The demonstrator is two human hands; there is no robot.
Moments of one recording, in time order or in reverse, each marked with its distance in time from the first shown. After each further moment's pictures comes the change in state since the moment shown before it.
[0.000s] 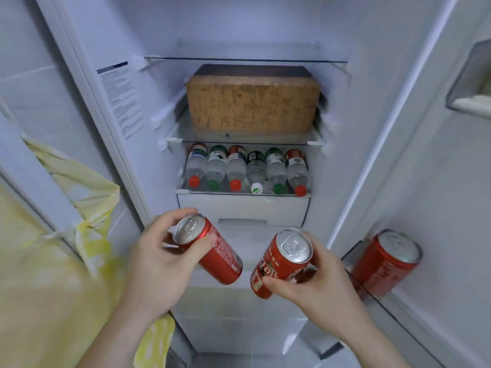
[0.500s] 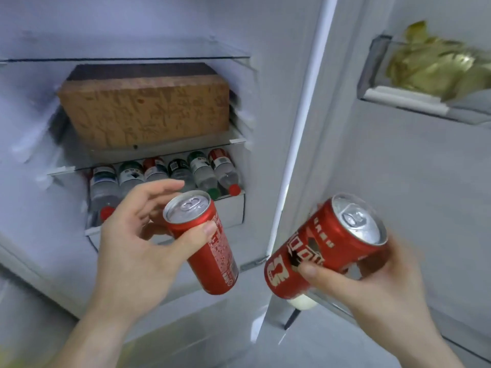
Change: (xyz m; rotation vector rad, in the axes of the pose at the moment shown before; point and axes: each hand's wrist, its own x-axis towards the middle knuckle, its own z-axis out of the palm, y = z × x) left_hand 0.060 0.049 0.042 -0.199 -0.357 0.353; right_hand -0.054 -0.061 -0.038 0.143 0.580 -0.063
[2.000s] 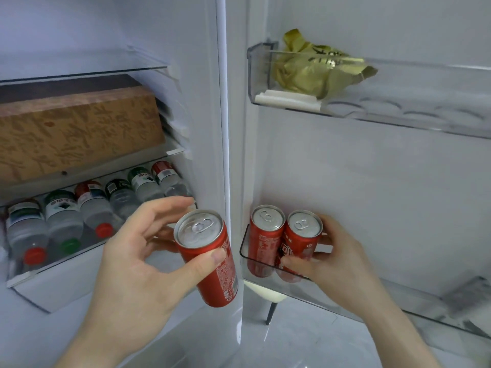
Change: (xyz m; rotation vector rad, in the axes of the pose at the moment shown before) left_hand -0.003 0.027 0.056 -0.052 -0.328 0.098; right_hand 0.002 0.061 -0.062 -0.381 0.164 0.306
